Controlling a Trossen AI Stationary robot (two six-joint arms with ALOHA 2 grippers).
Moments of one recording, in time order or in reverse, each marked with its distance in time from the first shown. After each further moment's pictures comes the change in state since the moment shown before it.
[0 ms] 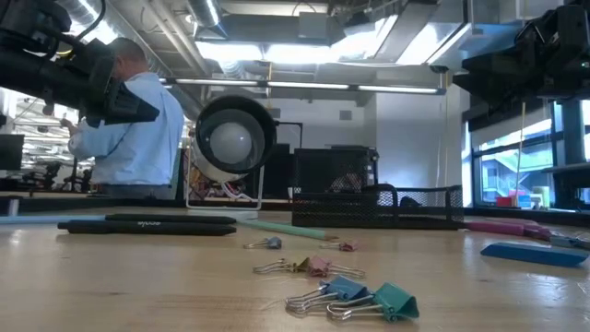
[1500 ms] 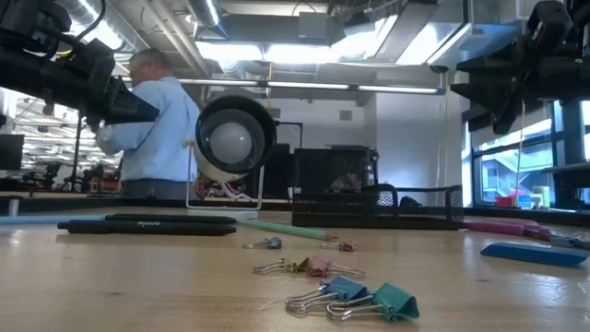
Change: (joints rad) left arm 0.000 0.000 0.000 0.000 -0.001 0.000; right arm -0.002 0.001 0.000 0.000 0.100 0.348
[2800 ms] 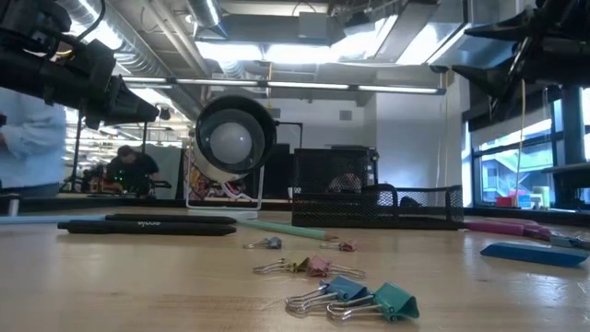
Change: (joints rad) left arm 0.000 0.000 0.000 0.000 0.000 -0.045; right arm 0.000 0.021 0.036 0.137 -0.002 0.149
